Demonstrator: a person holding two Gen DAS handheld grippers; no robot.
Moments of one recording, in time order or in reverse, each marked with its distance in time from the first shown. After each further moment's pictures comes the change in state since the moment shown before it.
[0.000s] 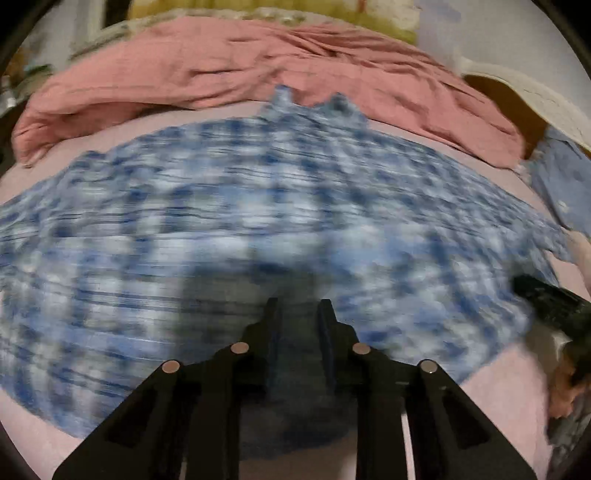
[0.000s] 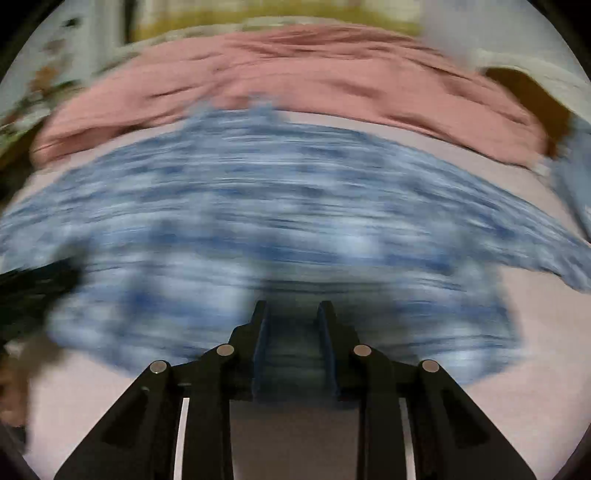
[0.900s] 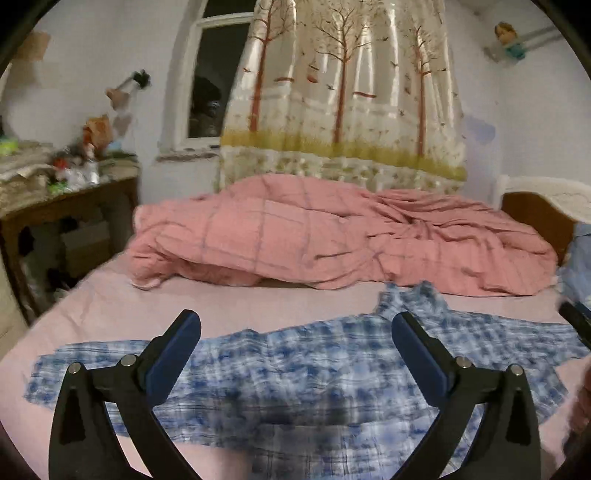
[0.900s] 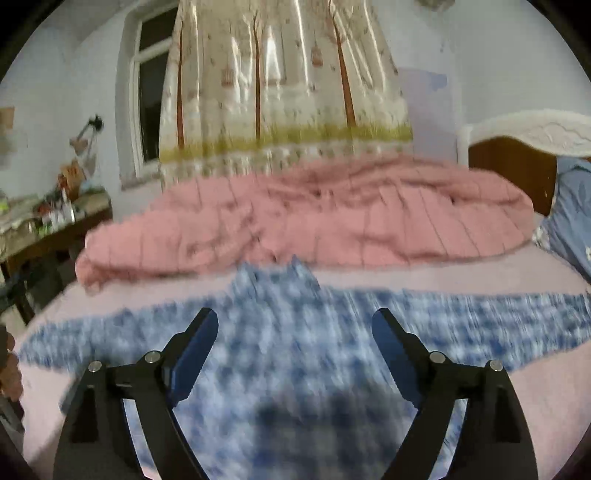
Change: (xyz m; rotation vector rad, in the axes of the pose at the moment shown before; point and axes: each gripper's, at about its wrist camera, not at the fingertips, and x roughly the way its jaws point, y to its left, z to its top) left arm -0.159 0.157 0.089 -0.067 -0.521 0.110; right arm -0.143 0.092 0.089 0.065 -0.554 0.173
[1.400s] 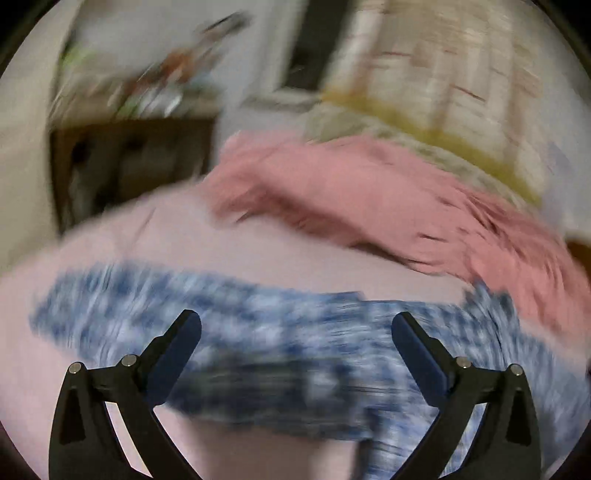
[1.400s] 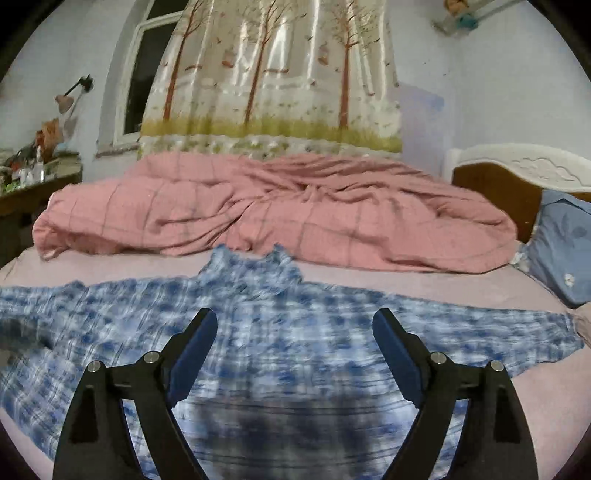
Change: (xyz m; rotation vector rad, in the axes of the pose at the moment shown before) left arm 0.047 0.142 -0.059 -0.323 0.143 0.263; right arm 0.043 0.021 -0.054 -0.113 0.037 -0.124
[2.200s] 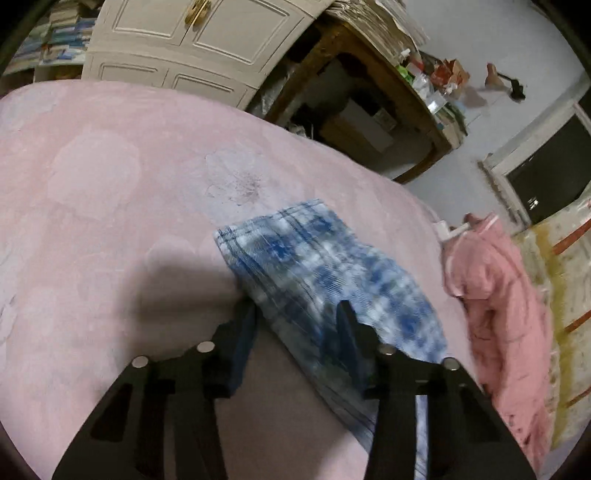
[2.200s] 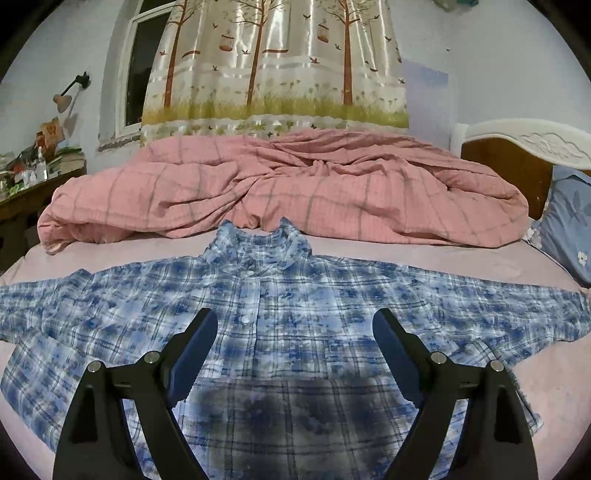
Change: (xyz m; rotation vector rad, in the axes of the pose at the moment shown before) left arm 0.018 0.239 -0.047 -0.763 -0.016 0.358; right arm 0.021 0.007 -0.020 -0.007 0.097 0.042
